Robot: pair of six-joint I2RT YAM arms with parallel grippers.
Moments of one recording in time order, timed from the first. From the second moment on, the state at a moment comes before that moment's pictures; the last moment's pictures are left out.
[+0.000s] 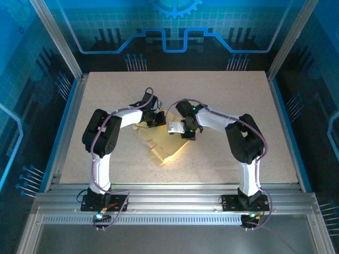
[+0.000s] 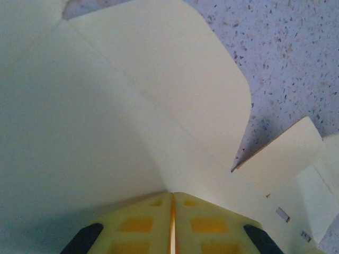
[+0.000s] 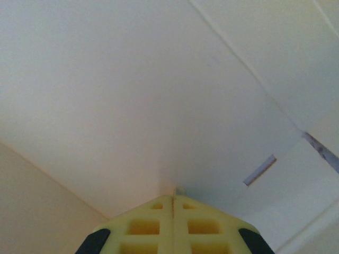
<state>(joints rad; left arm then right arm) -0.35 2.06 1.29 -0.28 0.35 -0.53 0.61 1.98 1.38 -0.75 -0.07 -0.94</state>
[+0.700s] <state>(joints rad) -0.35 2.06 1.29 -0.28 0.35 -0.52 0.59 1.80 1.24 -0.56 0.05 -0.69</state>
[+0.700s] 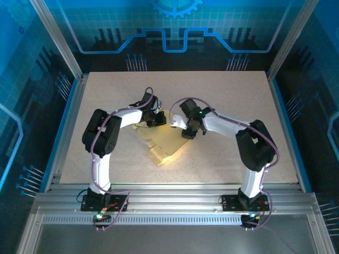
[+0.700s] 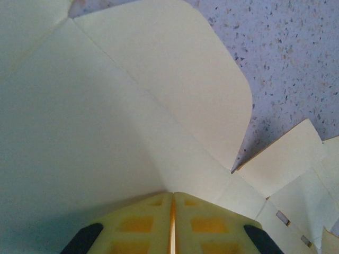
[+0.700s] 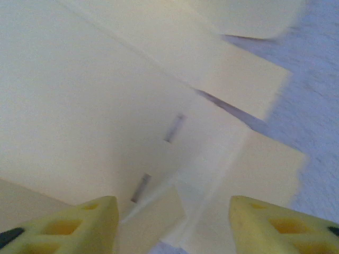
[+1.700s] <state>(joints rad) -0.35 1.17 0.66 -0.27 0.15 -0.72 0.48 1.46 0.93 -0.43 -0.11 0.50</state>
